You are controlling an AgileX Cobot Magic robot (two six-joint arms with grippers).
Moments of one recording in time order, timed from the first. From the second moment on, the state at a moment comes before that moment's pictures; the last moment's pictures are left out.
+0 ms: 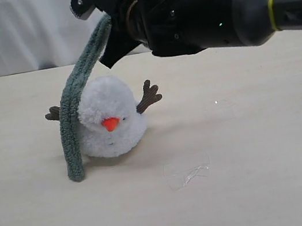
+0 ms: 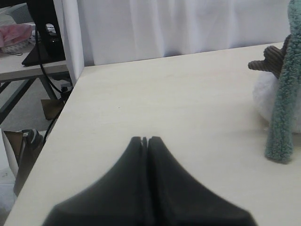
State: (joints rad) left arm -0.01 0.00 0.00 0.10 0.34 0.05; right arm 0.71 1.88 -1.48 -1.37 0.45 0.90
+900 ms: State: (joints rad) left arm -0.01 0.00 0.00 0.10 0.34 0.05; right arm 0.71 1.76 -1.45 -1.44 -0.28 0.54
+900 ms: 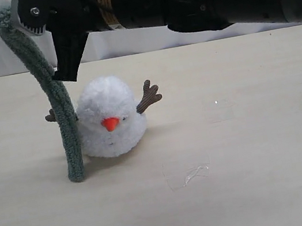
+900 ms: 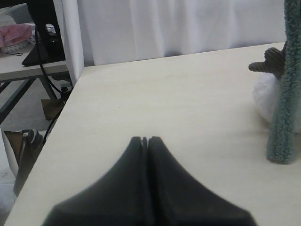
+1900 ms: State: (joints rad) left arm -0.01 0.00 0.00 0.10 0.34 0.05; right arm 0.69 1.72 -1.45 -1.60 0.19 0.56
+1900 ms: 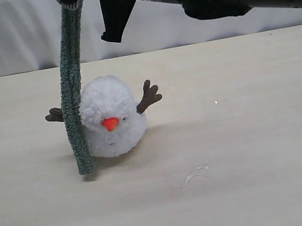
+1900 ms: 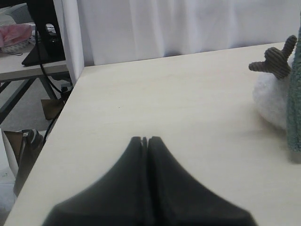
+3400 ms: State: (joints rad) left arm -0.01 0.00 0.00 0.10 0.34 0.05; right arm 0.57 1.91 -1.45 -0.29 0.52 0.04
